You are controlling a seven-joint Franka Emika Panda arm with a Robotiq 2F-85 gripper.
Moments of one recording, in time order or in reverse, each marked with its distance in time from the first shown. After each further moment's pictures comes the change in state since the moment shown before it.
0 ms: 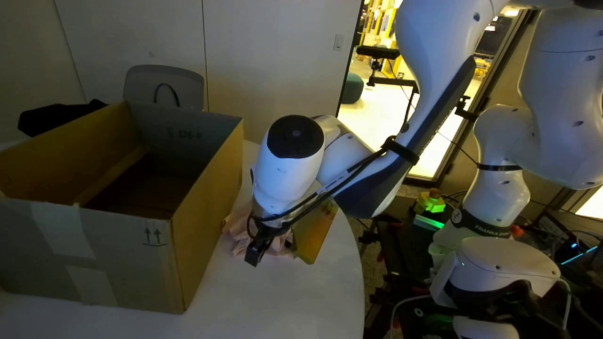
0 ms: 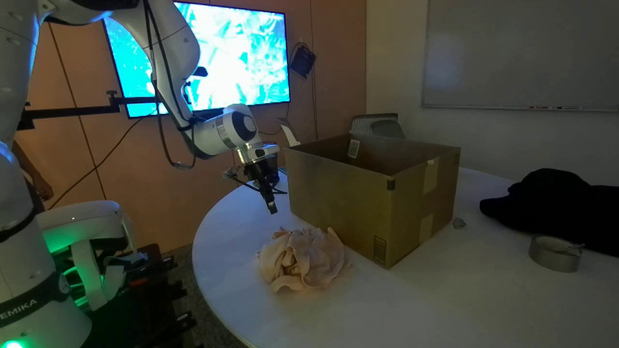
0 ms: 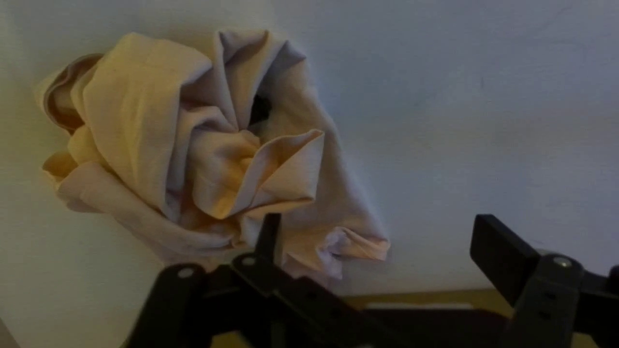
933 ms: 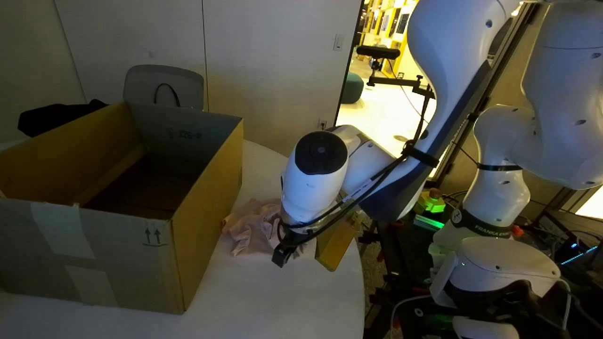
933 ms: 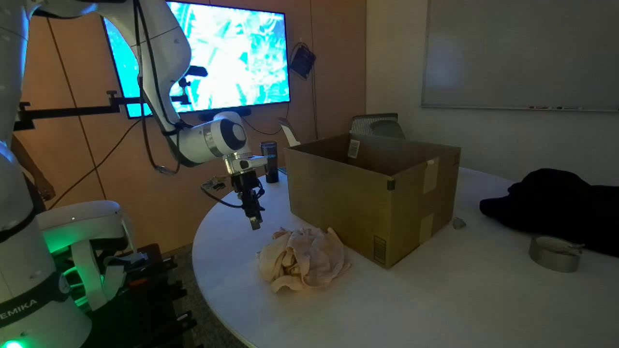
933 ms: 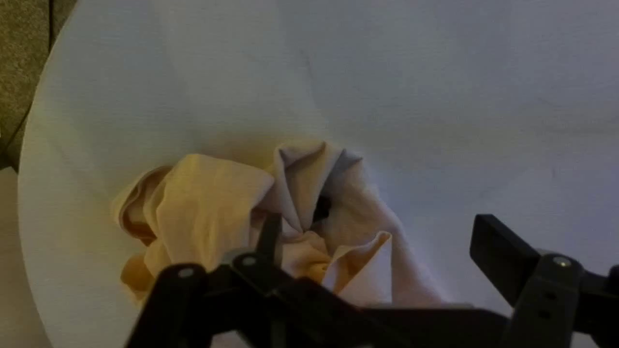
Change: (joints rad) arm 0.000 -0.053 -0.001 -0.146 -0.007 -0.003 0.164
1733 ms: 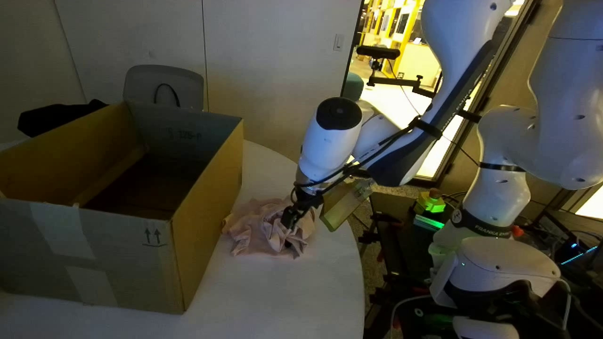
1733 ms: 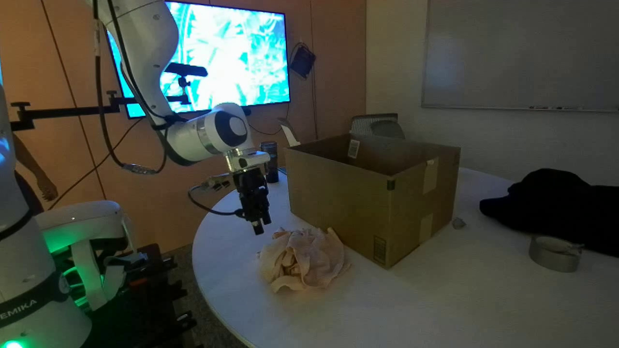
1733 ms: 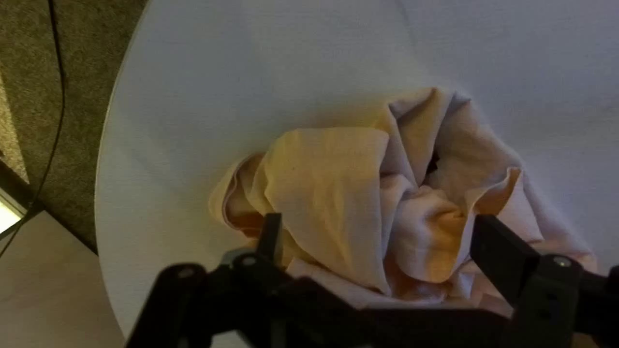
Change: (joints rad) arm -0.157 -0.150 -0.011 -0.146 -0.076 0.080 0.089
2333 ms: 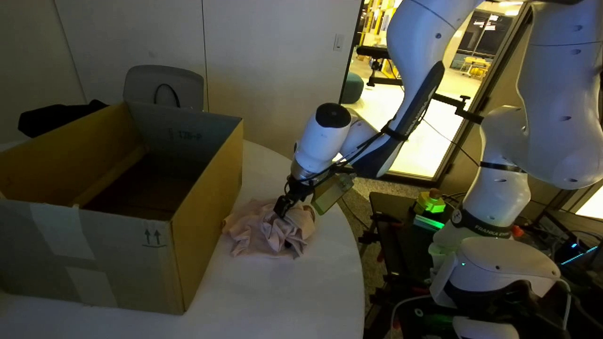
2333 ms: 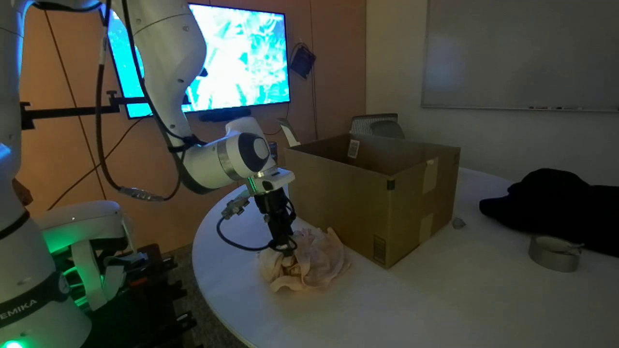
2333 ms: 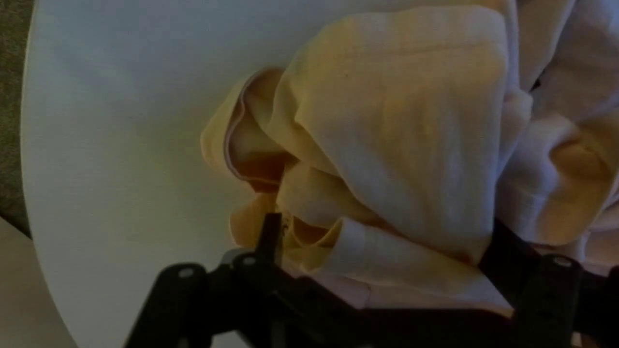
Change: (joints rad) arm -0.105 0.145 -0.146 0.039 -0.250 0.301 -0.001
